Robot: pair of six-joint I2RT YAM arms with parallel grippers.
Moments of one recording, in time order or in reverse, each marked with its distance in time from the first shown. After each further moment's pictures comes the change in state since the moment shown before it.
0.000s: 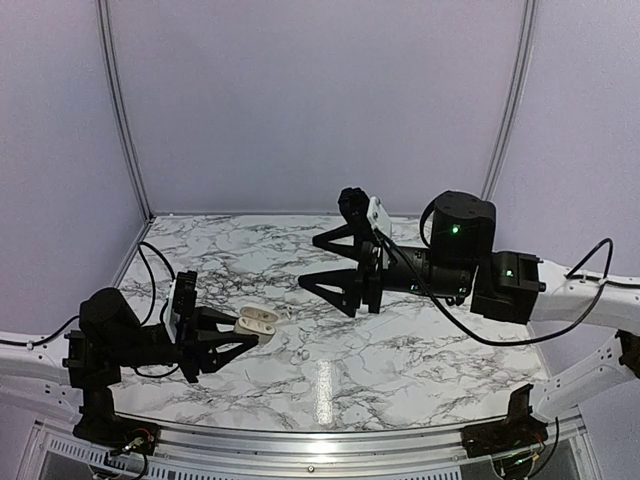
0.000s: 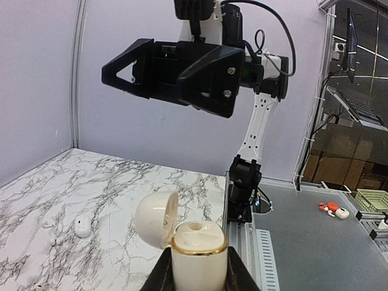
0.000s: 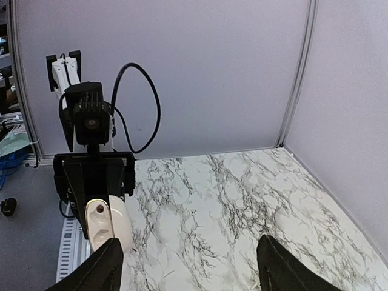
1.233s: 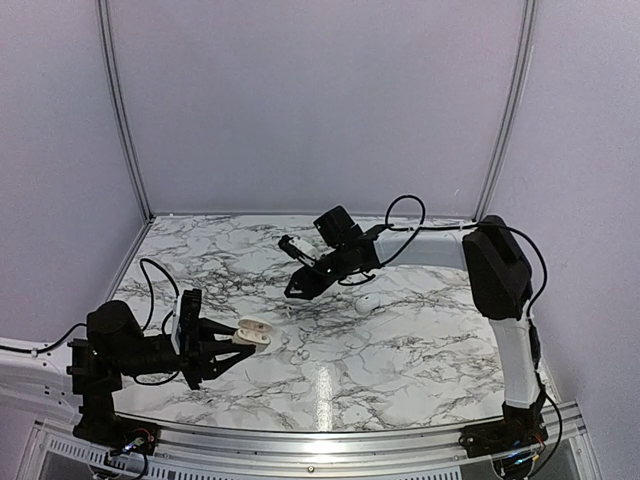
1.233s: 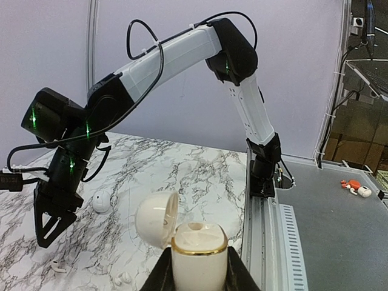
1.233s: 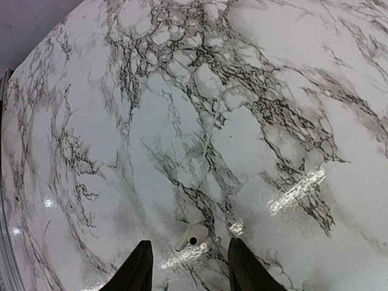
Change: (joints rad) left arm 0.027 -0.032 -0.100 -0.008 -0.046 0.068; right arm -0.370 0.958 0.598 -0.411 -0.263 0.076
